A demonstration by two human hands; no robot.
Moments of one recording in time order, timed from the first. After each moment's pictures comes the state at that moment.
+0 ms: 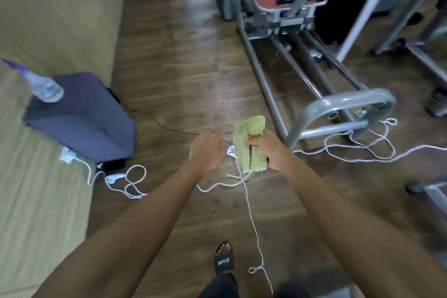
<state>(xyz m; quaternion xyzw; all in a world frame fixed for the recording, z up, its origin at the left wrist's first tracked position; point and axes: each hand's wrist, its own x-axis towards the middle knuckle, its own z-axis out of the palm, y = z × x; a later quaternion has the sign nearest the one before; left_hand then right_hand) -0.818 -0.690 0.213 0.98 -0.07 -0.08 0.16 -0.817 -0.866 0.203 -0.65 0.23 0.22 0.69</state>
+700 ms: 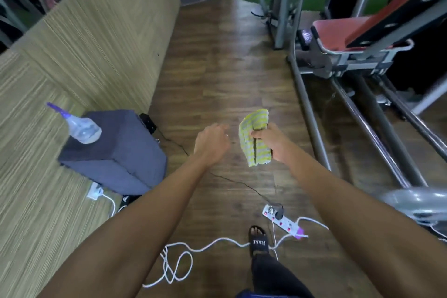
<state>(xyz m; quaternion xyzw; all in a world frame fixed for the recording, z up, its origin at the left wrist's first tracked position) -0.461 -0.554 0.242 0.98 0.03 -0.05 0.18 -0.421 -0.724 0.228 -0.68 0.14 0.25 0.68</state>
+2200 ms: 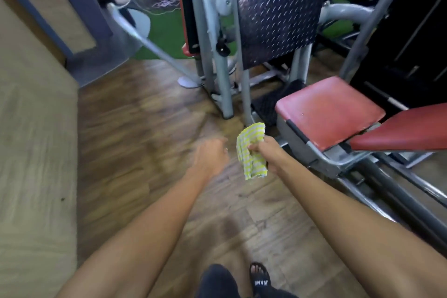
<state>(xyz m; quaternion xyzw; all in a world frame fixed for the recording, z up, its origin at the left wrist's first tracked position) 0.567 -0.586 0.253 0.97 -0.20 -0.09 0.13 0.524 -0.749 0.233 -0.61 0.28 0.07 0.74</state>
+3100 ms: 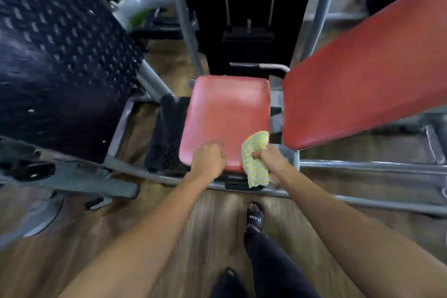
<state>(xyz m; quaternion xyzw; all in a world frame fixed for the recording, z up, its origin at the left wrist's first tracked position) 0.858 -1.030 0.146 0.76 -0.60 -0.22 0.02 0.691 -1.074 0.124 -0.34 0.63 -0.17 0.67</state>
